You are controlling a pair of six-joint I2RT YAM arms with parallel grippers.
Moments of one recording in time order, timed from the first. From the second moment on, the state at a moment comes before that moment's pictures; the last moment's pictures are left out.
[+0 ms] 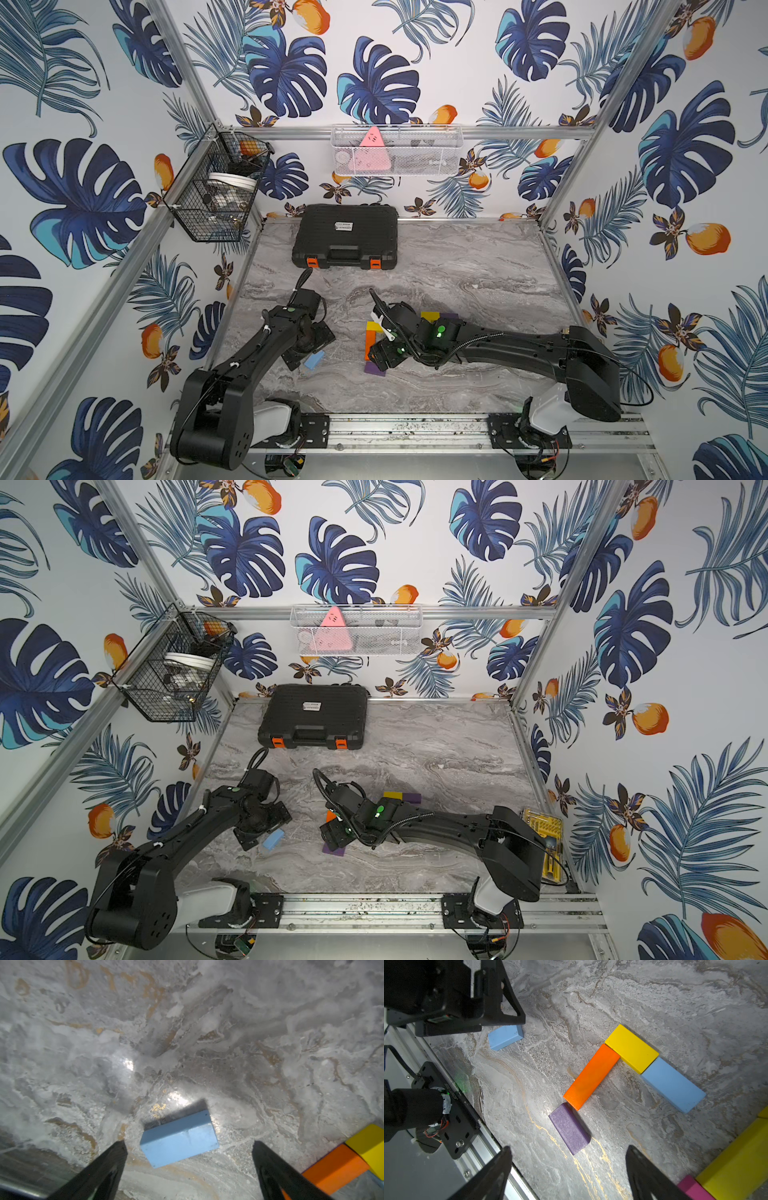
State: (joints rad) left arm -0.11 1.26 0.68 -0.85 -0.01 -0.86; right arm 1.14 1.60 1.10 -0.43 0.03 0.49
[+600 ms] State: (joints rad) left arm -0.01 1.37 0.87 -0.77 0.12 -0.80; right arm 1.14 1.69 1.16 -0.42 -0.04 0.41
